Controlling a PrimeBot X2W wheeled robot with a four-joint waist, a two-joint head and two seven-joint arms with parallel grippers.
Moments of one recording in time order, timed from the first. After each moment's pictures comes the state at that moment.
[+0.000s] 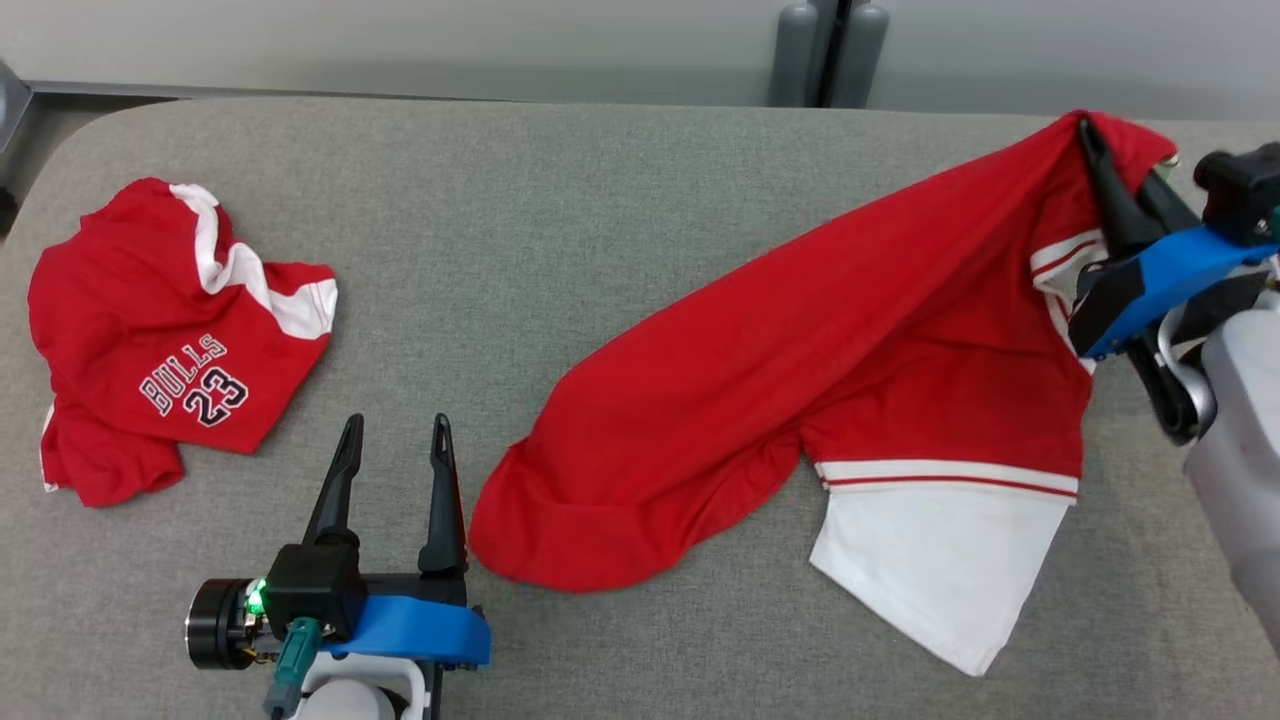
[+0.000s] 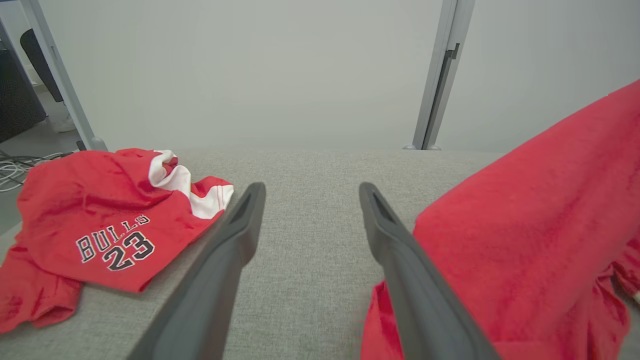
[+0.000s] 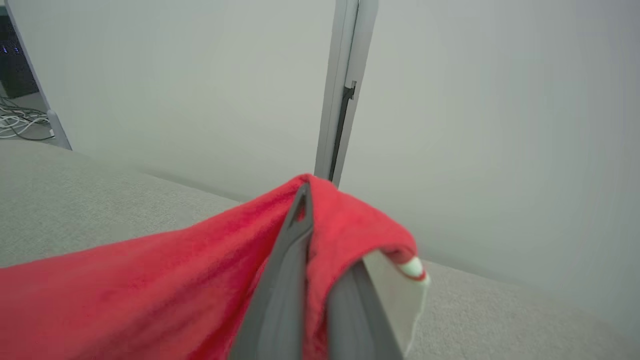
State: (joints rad) left arm -0.10 0.05 -0.17 0.19 -0.12 0.04 -0.26; right arm -0.83 -0.38 0.33 0.79 0.34 0.13 -0.26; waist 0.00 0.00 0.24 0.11
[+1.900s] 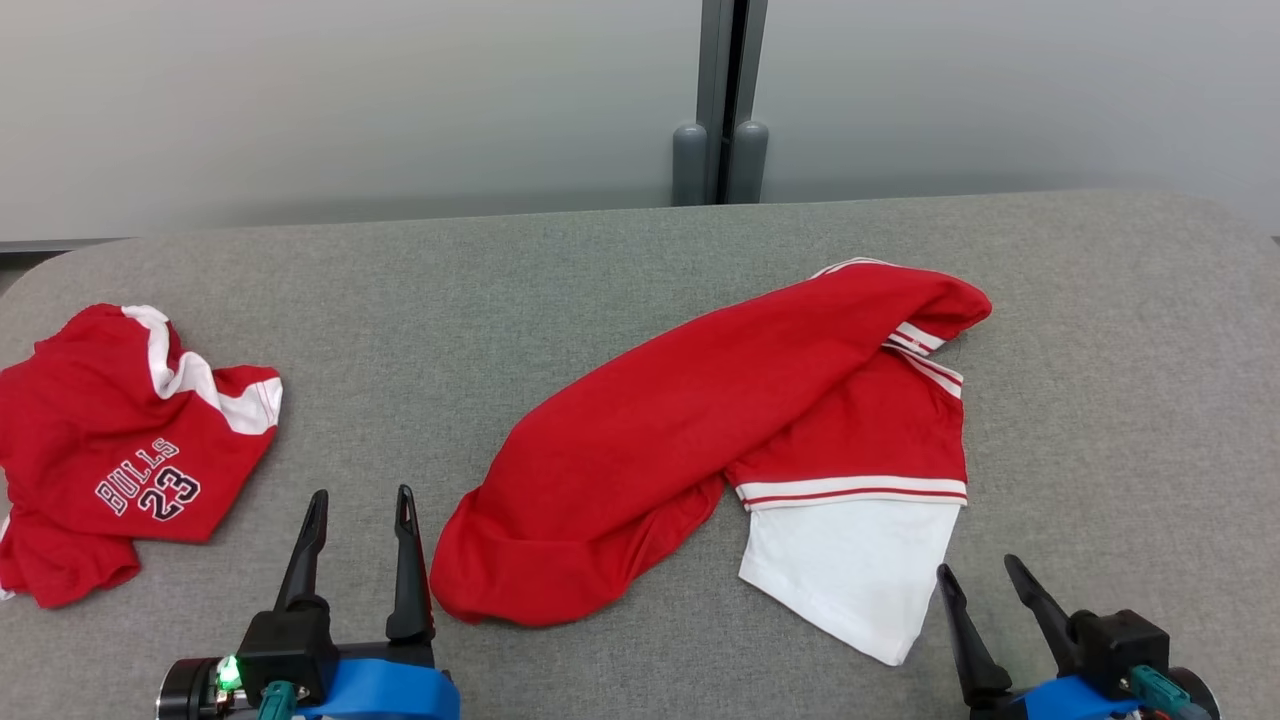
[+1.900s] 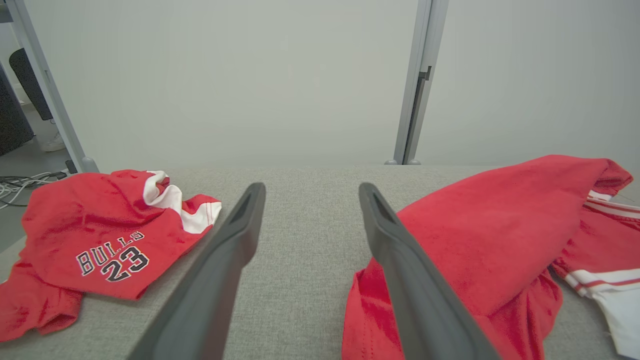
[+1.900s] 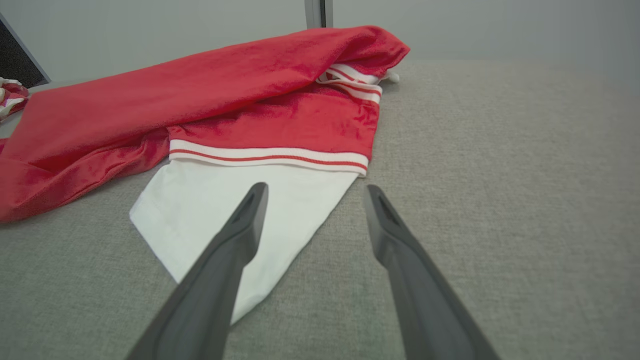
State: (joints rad) left arm 0.01 0.05 -0.11 0.19 -0.09 0.05 -0.26; right arm -0.03 -0.11 0.07 0.42 0.17 0.13 -0.26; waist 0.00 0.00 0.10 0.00
